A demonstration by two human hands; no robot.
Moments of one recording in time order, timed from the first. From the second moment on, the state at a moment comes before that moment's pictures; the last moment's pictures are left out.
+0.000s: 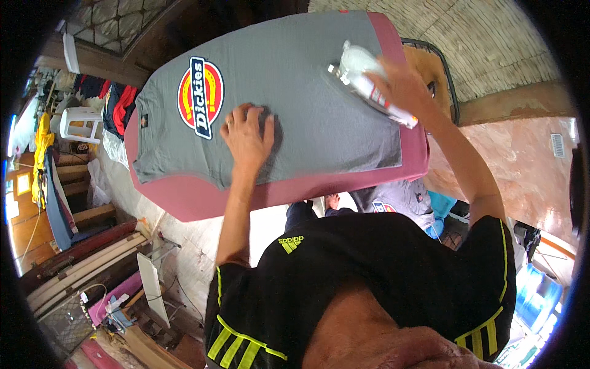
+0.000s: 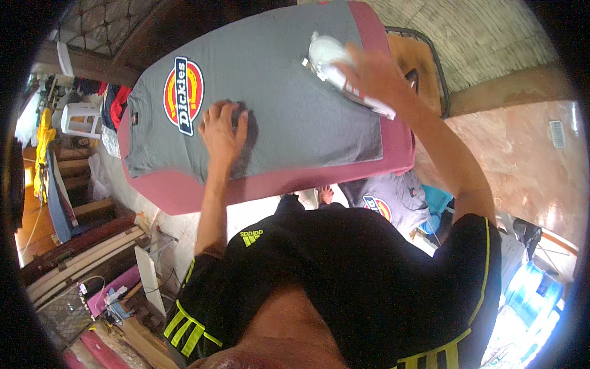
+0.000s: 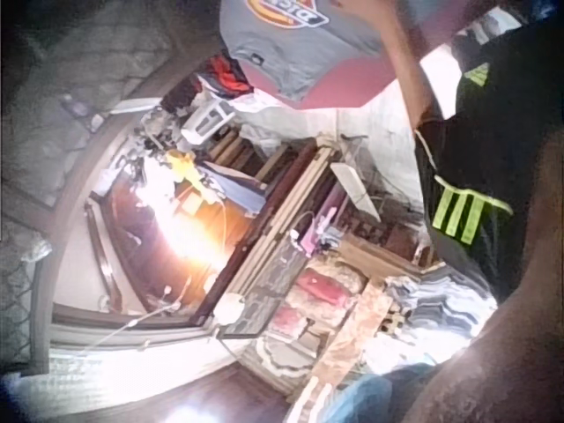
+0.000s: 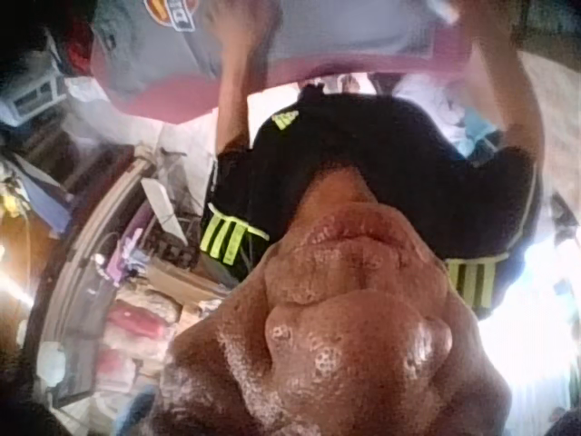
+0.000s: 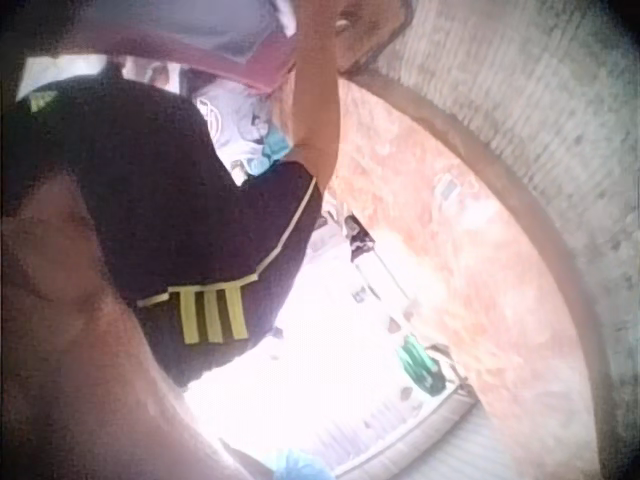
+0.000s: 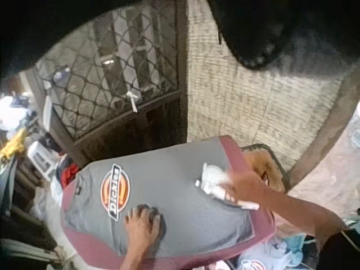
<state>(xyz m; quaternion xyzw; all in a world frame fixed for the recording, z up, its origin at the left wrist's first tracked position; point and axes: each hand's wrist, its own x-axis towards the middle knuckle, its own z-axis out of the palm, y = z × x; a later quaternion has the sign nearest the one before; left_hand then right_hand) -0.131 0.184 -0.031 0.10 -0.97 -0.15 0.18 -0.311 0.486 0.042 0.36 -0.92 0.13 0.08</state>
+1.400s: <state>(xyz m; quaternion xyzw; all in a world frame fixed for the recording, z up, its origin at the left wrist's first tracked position) 0.044 -0.115 -0.004 0.38 -0.79 -0.24 0.42 -0.394 0.308 0.074 0.49 -0.85 0.20 0.01</state>
